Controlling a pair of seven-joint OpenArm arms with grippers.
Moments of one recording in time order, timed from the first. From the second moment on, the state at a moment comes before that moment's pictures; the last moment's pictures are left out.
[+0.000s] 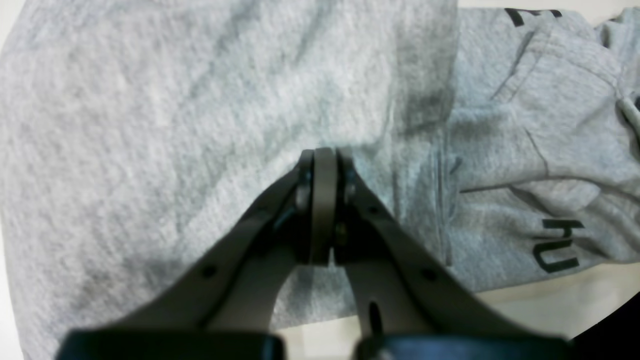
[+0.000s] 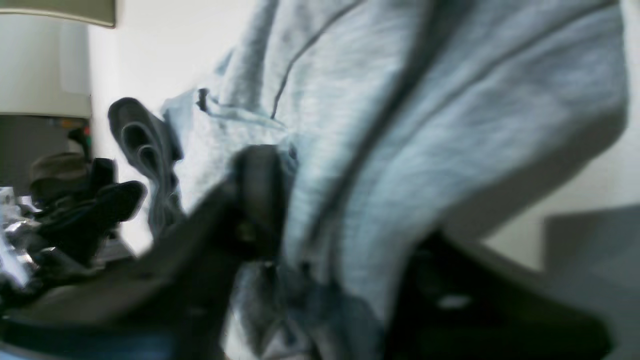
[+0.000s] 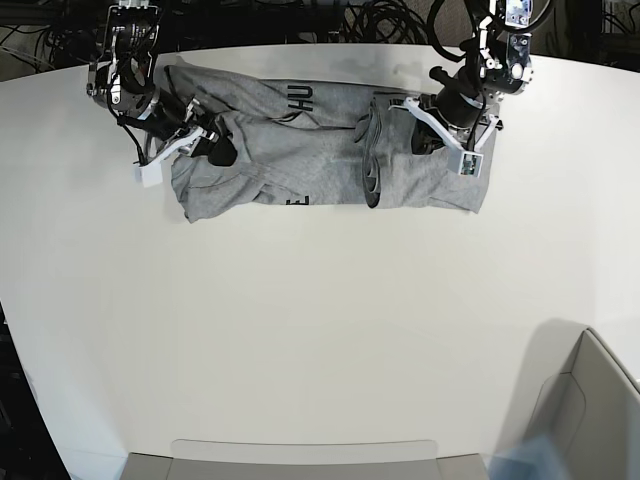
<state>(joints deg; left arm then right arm) 24.8 -10.1 -2.7 109.1 -27.0 -8.8 44.3 -15.0 7.5 16.2 88.7 54.1 19.4 -55.4</state>
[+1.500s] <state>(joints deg) 24.9 -15.6 -3.3 115.0 -31.8 -8.6 45.3 -8.7 -2.3 -24.3 116.2 -37.7 14.3 -64.7</state>
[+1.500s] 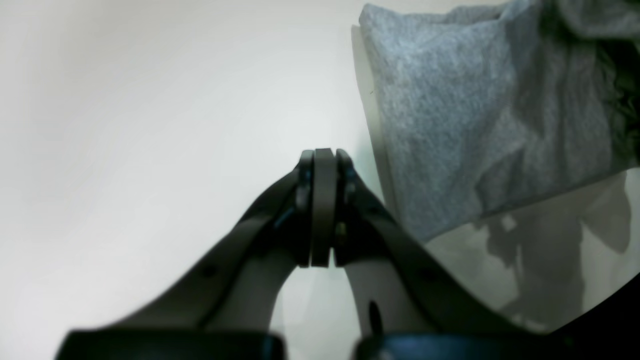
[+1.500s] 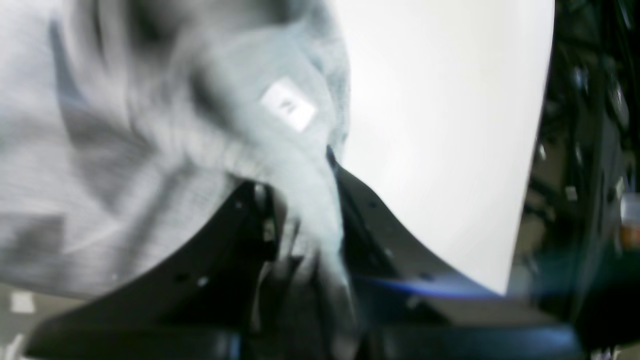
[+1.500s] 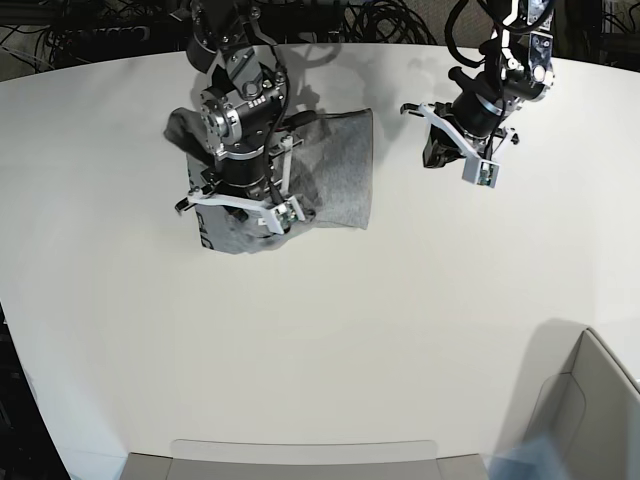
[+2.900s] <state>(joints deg) 25.8 -16.8 -3.3 111.2 -31.9 -8.6 44.3 -4.4 -5.4 -50.5 101.7 -38.9 5.9 -57.4</state>
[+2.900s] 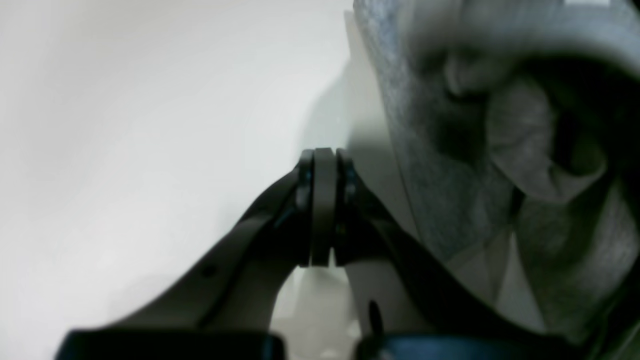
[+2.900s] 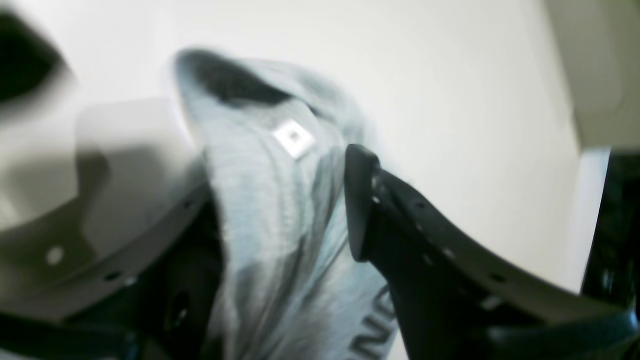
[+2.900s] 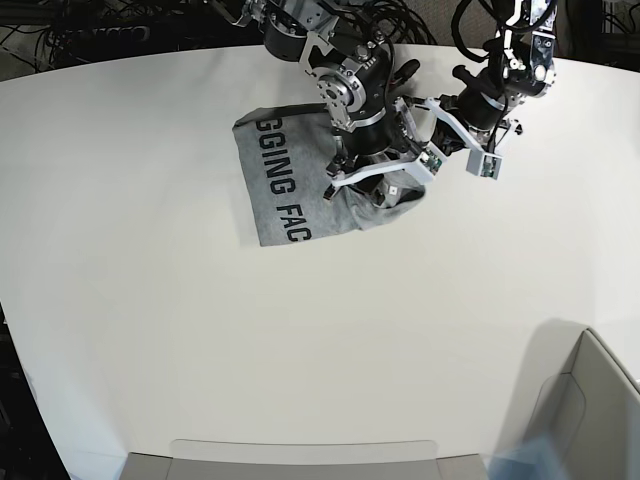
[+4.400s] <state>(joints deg) 24.9 -9.6 -13.5 117.0 -32.8 -12.2 34.8 9.5 5.2 -22.2 104.2 -0.9 6.3 -52.0</state>
